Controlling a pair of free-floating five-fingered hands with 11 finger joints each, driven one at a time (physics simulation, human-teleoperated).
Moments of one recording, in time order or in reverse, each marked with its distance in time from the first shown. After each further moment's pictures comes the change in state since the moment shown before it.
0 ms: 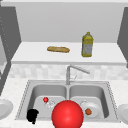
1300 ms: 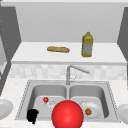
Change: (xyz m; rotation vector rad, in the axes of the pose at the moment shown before) left hand 0.000 0.000 0.000 0.000 0.000 0.000; right hand 0.102 0.058 0.036 -0.209 0.329 0.244
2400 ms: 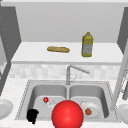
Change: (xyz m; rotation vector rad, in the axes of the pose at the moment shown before) left hand 0.000 0.000 0.000 0.000 0.000 0.000; right hand 0.052 -0.028 -0.036 0.014 0.379 0.023
